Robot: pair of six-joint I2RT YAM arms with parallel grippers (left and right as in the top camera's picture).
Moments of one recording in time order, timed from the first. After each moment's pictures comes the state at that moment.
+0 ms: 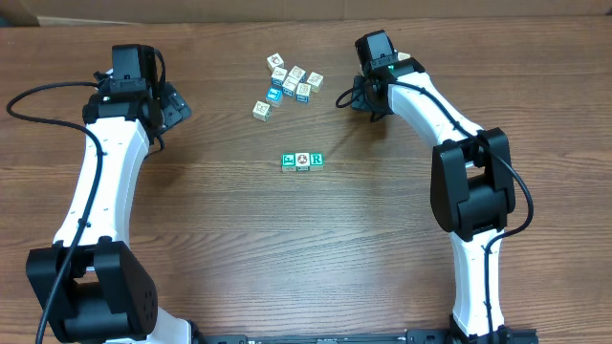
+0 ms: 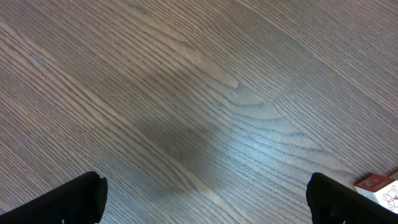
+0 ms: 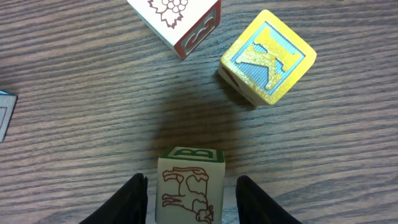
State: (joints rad) left arm 0.07 1.72 1.43 -0.81 -0.26 -0.57; right arm 0.30 2.33 1.87 -0.71 0.14 0.43
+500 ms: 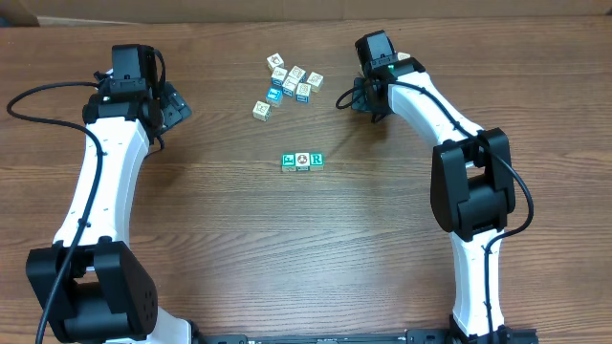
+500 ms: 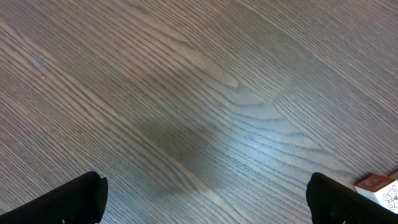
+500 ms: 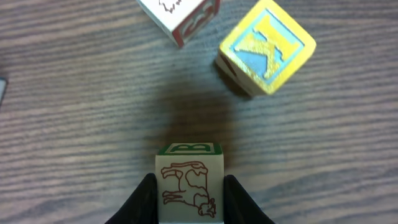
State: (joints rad) left arm 0.07 1.72 1.43 -0.81 -0.26 -0.57; right arm 0.30 2.33 1.88 -0.76 0.14 0.40
